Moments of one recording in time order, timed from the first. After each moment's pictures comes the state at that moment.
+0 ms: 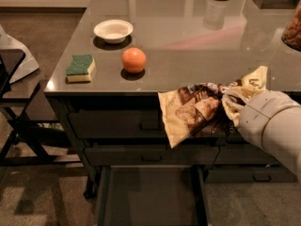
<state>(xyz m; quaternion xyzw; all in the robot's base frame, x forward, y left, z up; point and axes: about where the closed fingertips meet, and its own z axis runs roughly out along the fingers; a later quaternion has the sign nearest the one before) 0.456 -0.185 0.918 -0.43 0.72 -0.21 0.51</state>
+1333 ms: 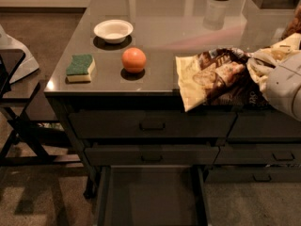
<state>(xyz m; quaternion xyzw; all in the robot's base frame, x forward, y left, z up) 0.477 -0.223 0.994 -0.37 0.71 -0.24 0.55</state>
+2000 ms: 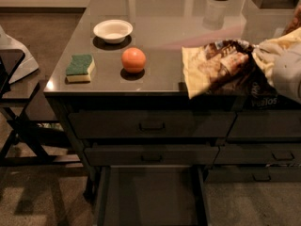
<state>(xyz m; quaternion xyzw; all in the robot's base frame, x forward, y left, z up) 0.502 -0.240 1.000 -0.34 0.72 -0.22 0.56</state>
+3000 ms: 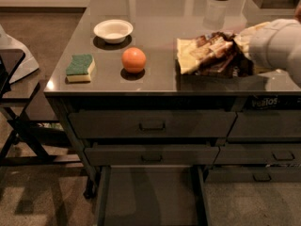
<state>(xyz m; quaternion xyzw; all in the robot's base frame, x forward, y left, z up) 0.611 -0.252 0.974 -0.32 0.76 -0.17 0.55</state>
